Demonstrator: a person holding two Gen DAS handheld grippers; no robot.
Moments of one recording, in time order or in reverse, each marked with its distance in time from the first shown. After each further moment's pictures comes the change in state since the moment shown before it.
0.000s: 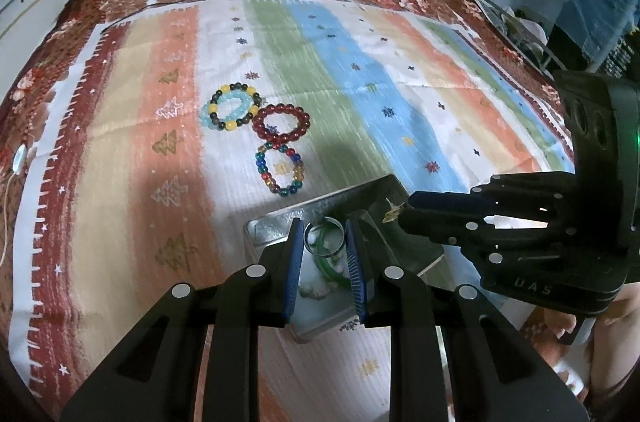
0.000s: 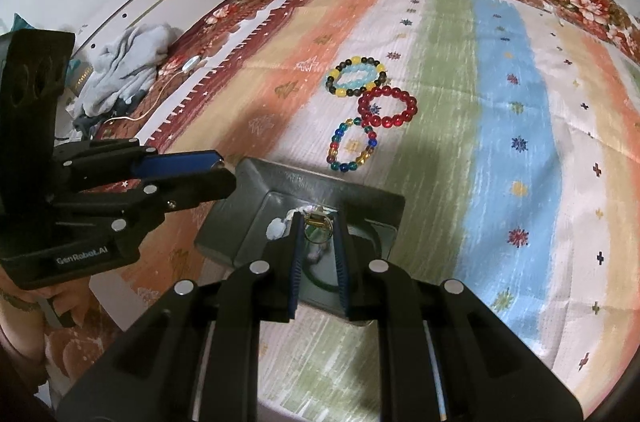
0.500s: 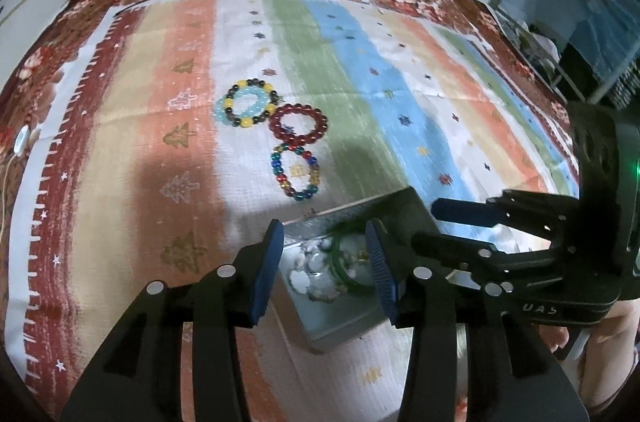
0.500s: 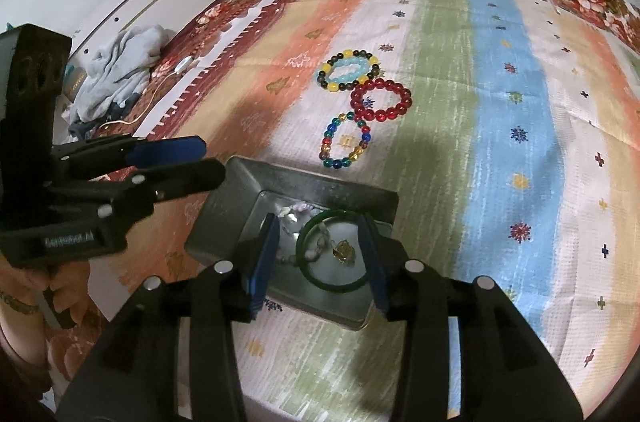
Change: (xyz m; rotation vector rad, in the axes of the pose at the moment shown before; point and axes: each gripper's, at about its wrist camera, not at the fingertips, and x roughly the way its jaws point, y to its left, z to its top) left arm 0.004 0.021 0.007 -0.084 0.000 0.006; right arm 0.007 -0.011 0.002 0.034 0.011 0.005
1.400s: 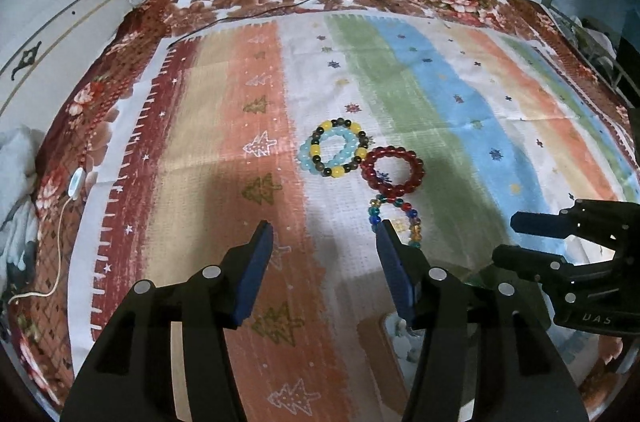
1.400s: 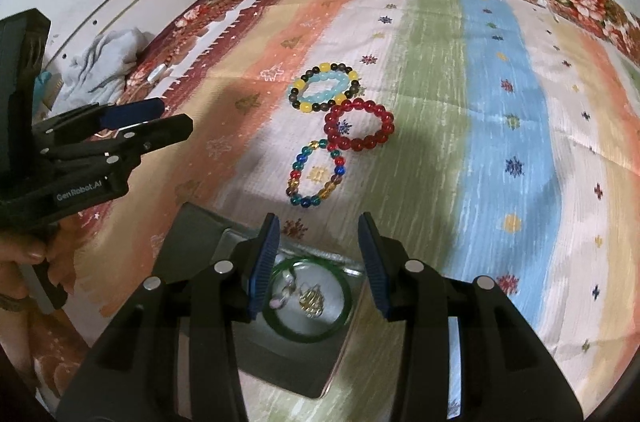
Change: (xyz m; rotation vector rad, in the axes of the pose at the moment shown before) left arm 0.019 0.033 0.044 0.043 -0.054 0.265; right arm 0.032 -0.018 0.039 -0.019 0.014 -0.064
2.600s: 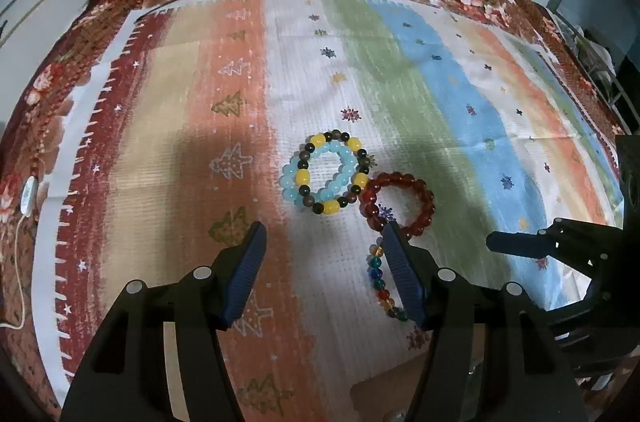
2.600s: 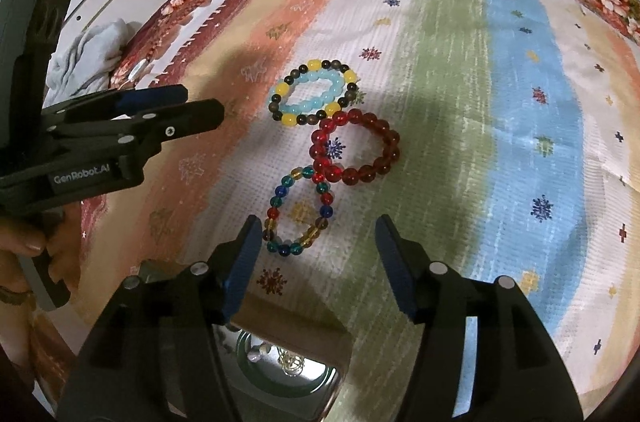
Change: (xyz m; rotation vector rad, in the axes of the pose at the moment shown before) left arm 0.065 0.011 0.045 -0.053 0.102 -0.104; right arm 0.053 -0.018 0.043 0.015 0.103 0.046
